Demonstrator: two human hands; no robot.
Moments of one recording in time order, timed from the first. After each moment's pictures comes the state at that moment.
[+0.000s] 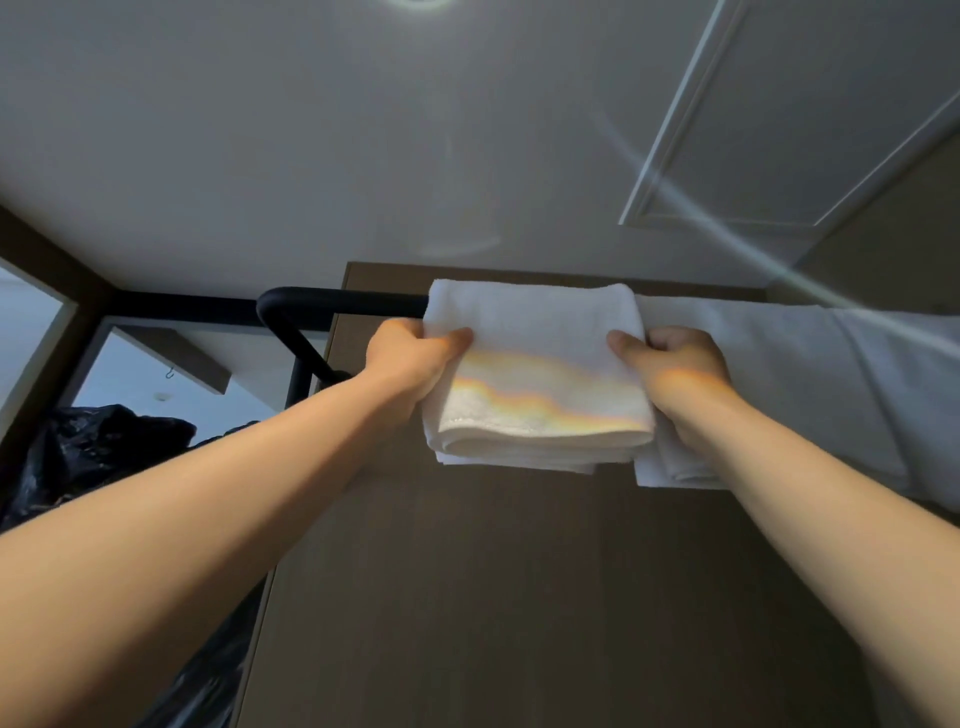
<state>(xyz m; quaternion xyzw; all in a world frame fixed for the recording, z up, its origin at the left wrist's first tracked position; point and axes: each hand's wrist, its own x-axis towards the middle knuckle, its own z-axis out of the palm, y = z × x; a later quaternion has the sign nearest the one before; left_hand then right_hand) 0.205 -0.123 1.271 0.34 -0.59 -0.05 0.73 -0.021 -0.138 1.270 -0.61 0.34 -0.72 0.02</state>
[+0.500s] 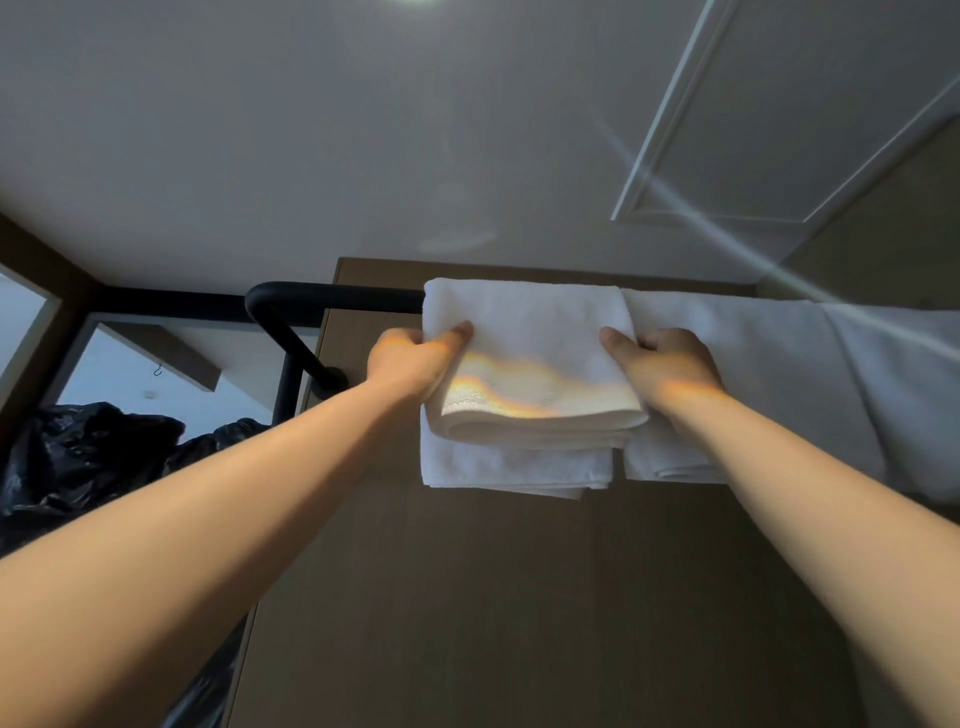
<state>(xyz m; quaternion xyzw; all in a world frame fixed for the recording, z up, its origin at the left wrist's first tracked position) 0.201 -0.138 1.268 0.37 -0.58 -0.07 0.72 -0.030 -0.150 1.277 -0.61 0.43 -0.66 -0.06</state>
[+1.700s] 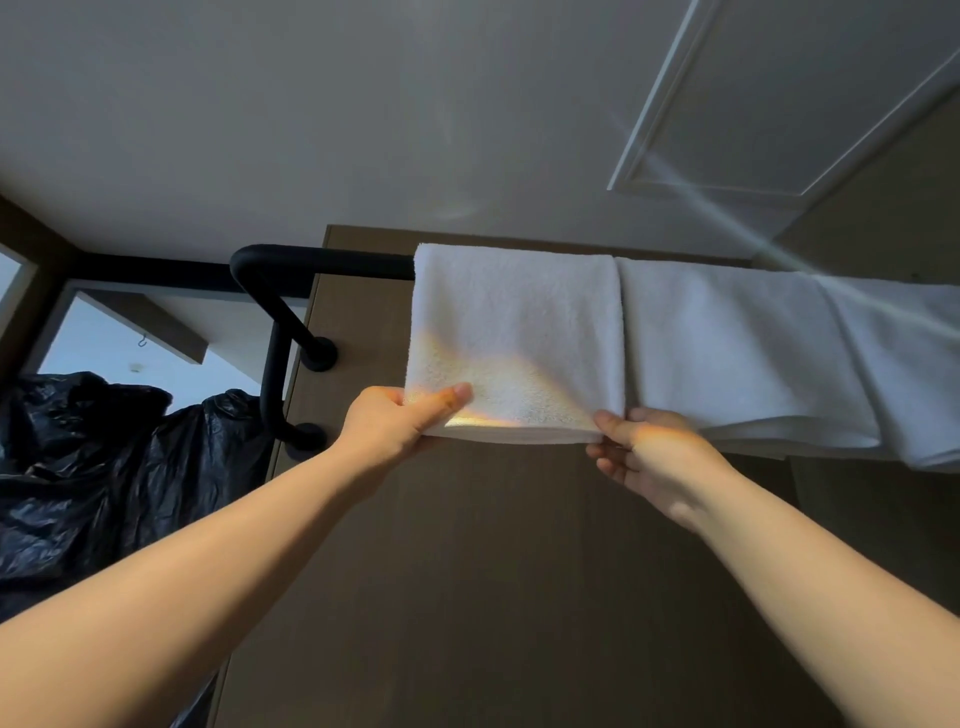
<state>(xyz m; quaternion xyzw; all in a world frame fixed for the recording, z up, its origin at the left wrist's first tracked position) 0.219 -0.164 1.194 0.34 -0.66 -0.16 0.65 -0.029 -0.166 1.193 -0.60 0.29 -0.66 0.35</state>
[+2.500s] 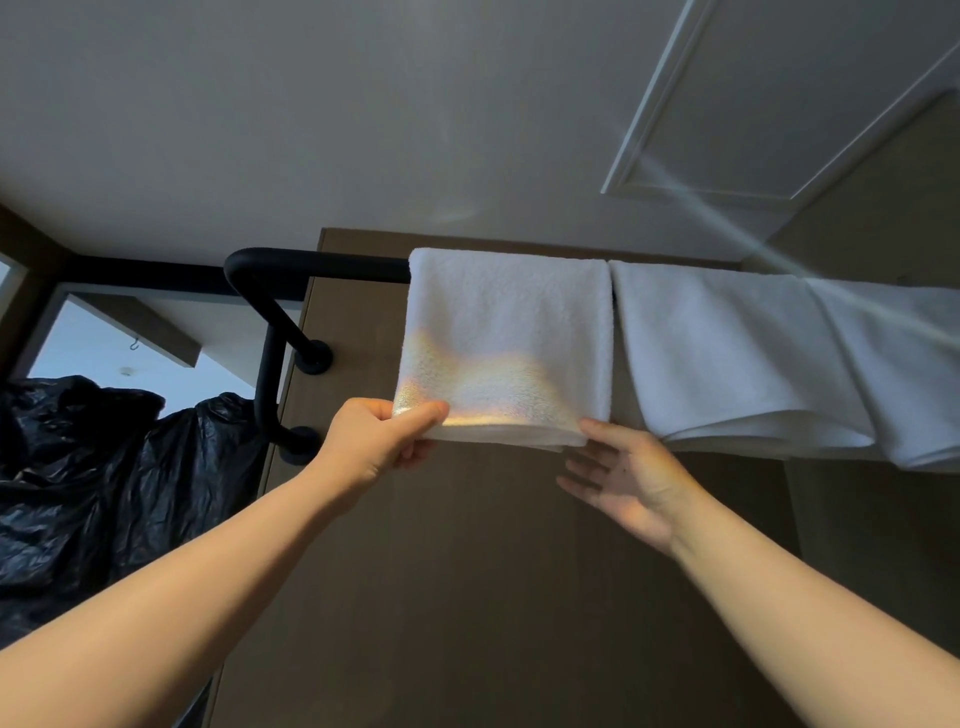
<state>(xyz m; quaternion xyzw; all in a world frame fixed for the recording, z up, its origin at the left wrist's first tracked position) 0.226 -0.174 1.186 0.30 -0.64 -0.12 0.70 -0.025 -0.191 1.180 -0.56 0.17 -0.63 0.50</state>
